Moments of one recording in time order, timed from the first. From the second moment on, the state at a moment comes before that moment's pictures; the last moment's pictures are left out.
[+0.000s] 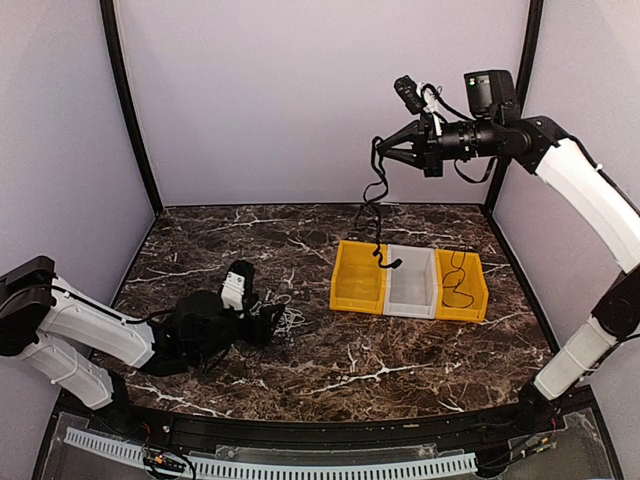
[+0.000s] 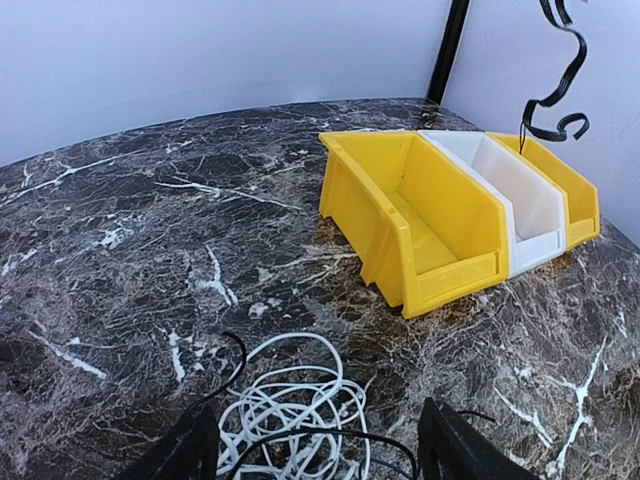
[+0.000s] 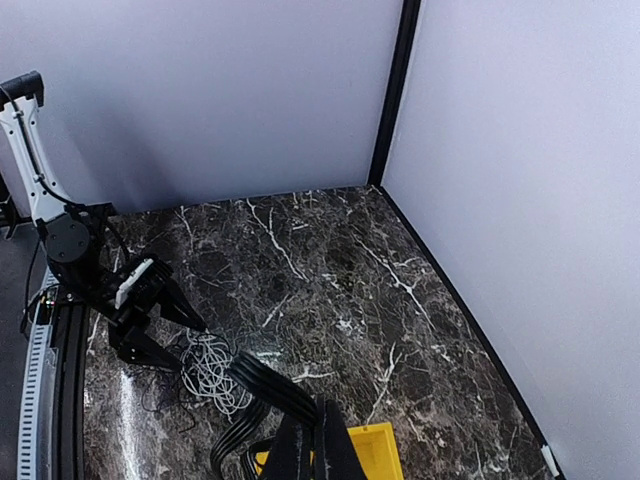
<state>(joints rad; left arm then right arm) -1.02 1.42 0.38 0.71 -0.41 -0.29 0.53 1.54 1.81 -0.67 -0.71 -0.40</state>
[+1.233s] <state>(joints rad) -1.02 1.13 0.44 0.30 -0.51 -0.39 0.03 1.21 1.26 -0.63 -0.59 -0.48</state>
